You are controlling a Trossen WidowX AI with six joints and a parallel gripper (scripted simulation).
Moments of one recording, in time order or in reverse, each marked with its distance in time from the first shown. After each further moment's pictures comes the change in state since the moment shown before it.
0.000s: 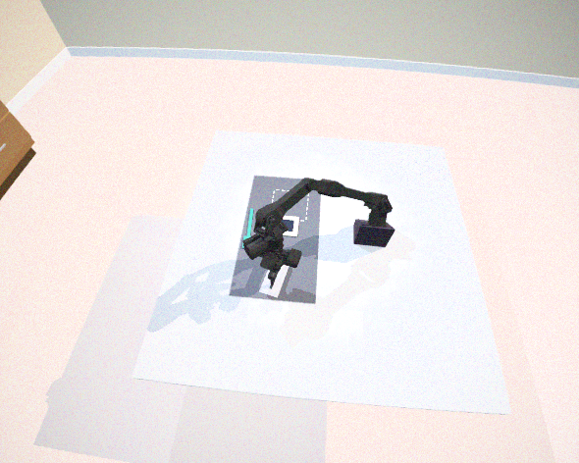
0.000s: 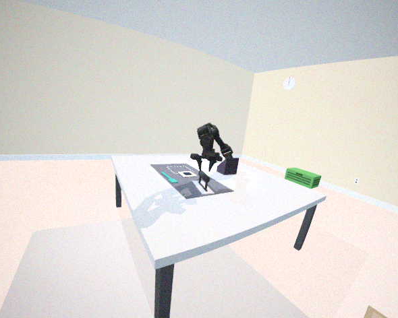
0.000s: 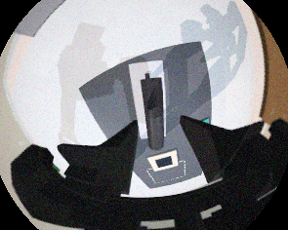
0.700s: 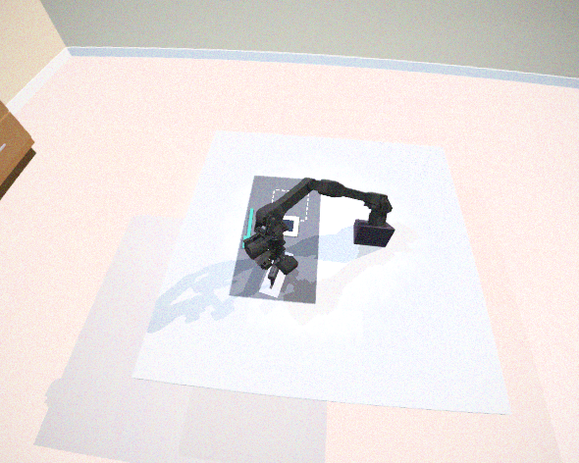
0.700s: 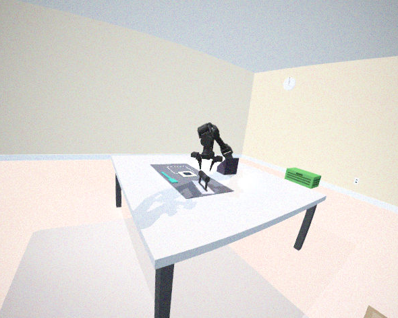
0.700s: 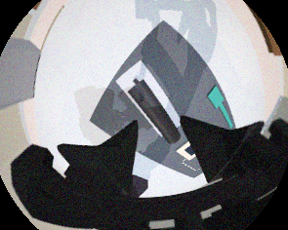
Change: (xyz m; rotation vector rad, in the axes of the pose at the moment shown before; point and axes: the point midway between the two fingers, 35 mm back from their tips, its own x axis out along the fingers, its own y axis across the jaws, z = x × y) arm -0.006 0.001 -0.001 0.524 0.001 0.001
